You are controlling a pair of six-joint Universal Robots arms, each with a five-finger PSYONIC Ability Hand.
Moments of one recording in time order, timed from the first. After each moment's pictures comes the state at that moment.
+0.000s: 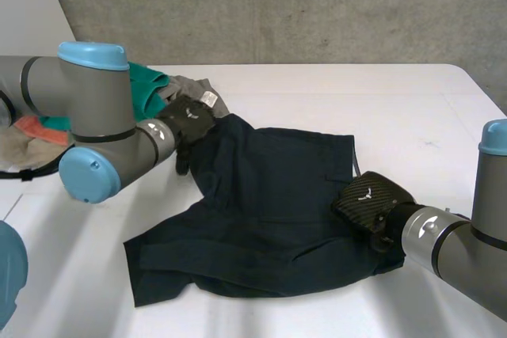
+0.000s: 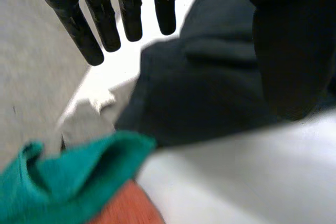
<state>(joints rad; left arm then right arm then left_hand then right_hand) 4.27 -2.37 -0.87 2.82 -1.40 3.88 1.92 -1.29 1.73 0.16 1.26 2.35 0.33 0.33 0.33 0.32 0.14 1.15 1.18 1.19 1.20 1.03</state>
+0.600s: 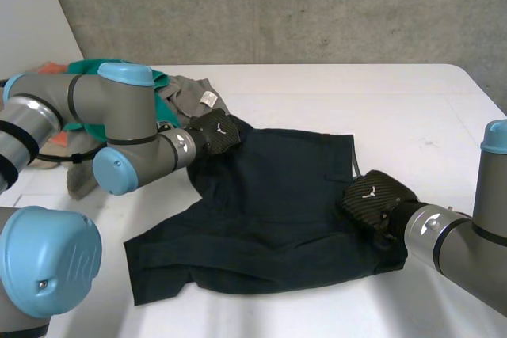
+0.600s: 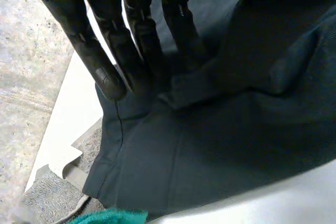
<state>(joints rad) 4.27 -2.71 -0.44 2.68 -1.19 4.13 1.90 -1.27 1.73 0.15 1.26 2.34 1.14 1.12 1.12 1.11 0.93 1.15 1.18 1.19 1.20 1.03</state>
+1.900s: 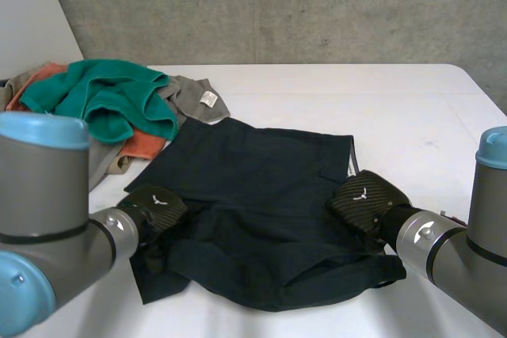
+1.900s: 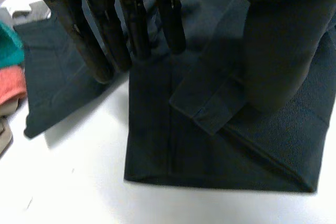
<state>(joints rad) 4.29 -1.93 -1.56 2.74 -1.54 3.71 1.95 -1.32 1.77 0.10 1.27 2.40 0.42 0.42 0.42 0.42 0.25 1.15 1.18 1.19 1.20 1.03</state>
